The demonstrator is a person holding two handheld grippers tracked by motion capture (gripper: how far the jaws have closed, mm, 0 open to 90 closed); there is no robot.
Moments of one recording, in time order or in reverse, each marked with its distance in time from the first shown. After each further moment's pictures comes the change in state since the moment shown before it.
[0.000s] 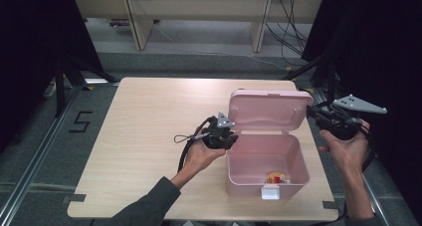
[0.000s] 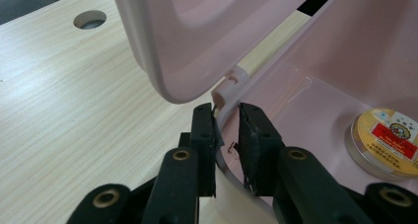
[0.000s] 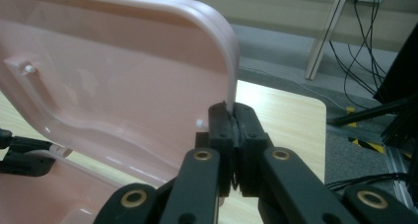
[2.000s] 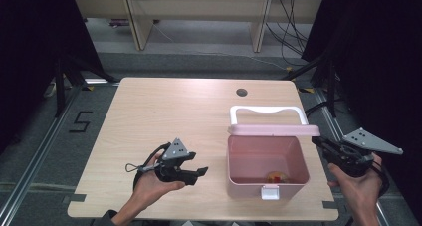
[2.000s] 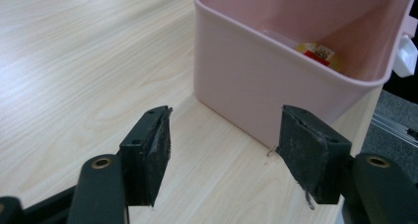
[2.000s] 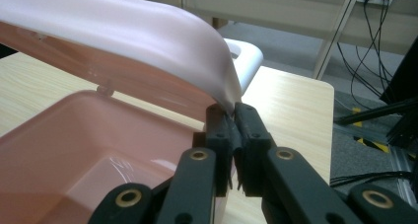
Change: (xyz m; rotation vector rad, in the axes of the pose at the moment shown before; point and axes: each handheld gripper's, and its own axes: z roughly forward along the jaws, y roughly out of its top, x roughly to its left) left arm -0.001 -0.085 -0.112 -0.059 -0.083 -0.041; right arm 0.019 -0.053 -0.051 -0.018 0.032 -0.053
